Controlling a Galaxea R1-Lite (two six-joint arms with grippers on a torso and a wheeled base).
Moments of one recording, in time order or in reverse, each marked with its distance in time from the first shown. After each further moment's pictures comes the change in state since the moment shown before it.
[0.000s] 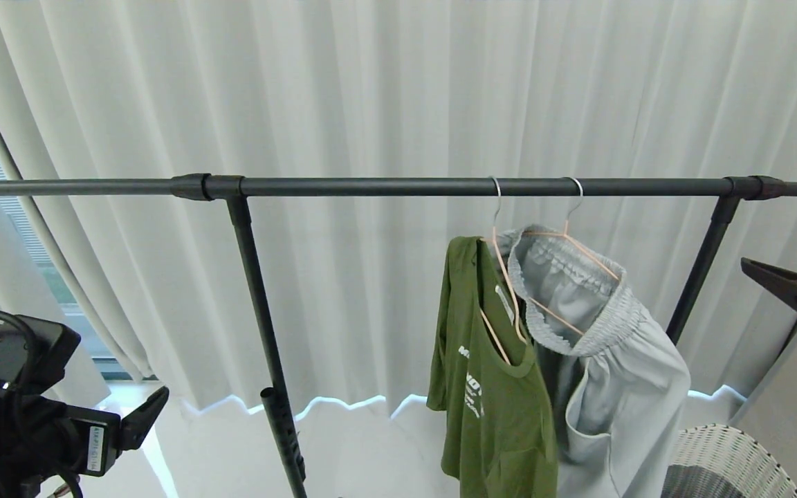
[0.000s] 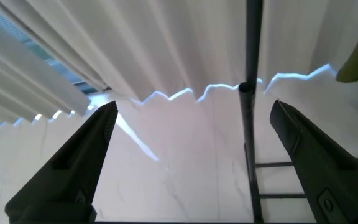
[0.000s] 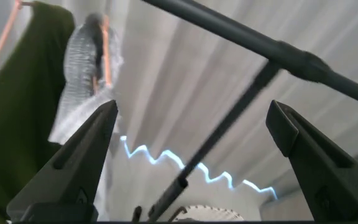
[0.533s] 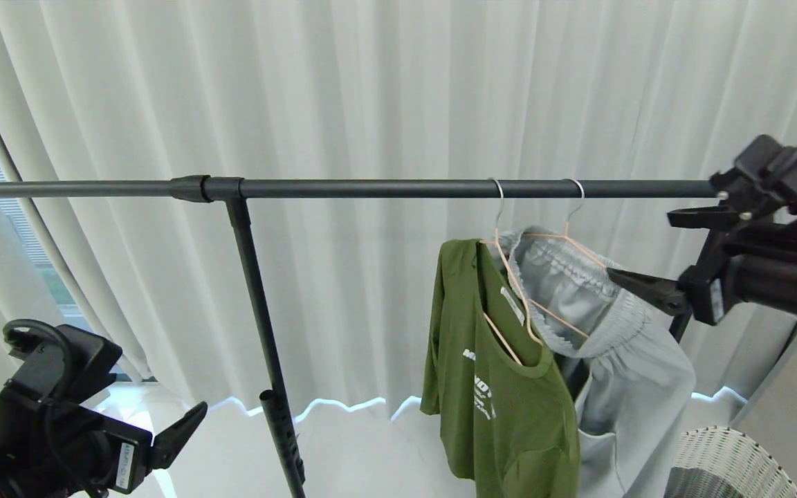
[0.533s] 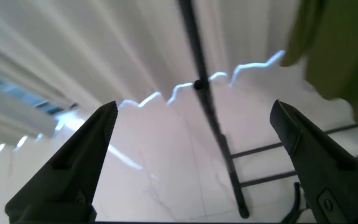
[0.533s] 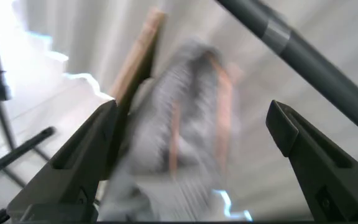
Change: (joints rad) left arm -0.091 0.027 0.004 0.014 -0.081 0.000; right arm 0.276 0.242 -0.140 -0.001 0.006 -0.096
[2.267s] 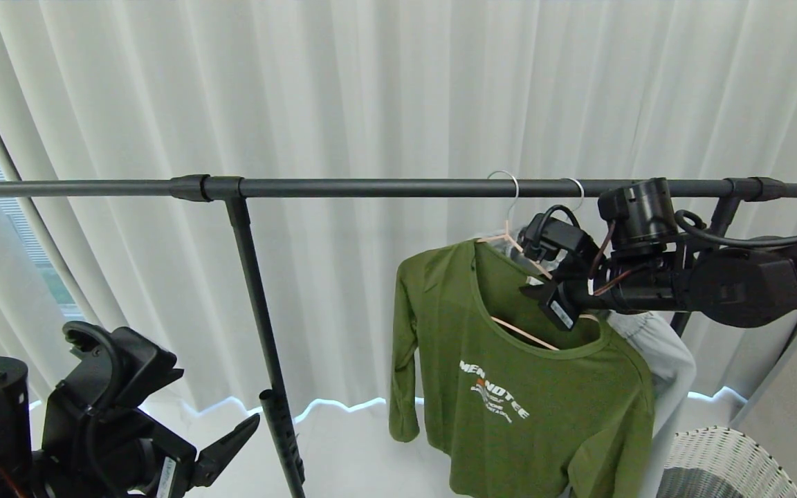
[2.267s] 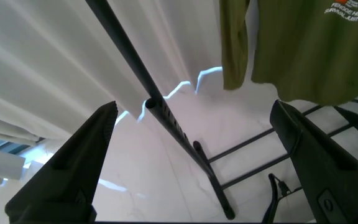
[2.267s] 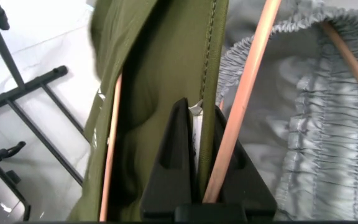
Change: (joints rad) left arm -0.191 0.040 -0.031 0.001 -0.068 -0.003; right arm 0.061 0.558 -0.359 0.131 0.064 -0.142
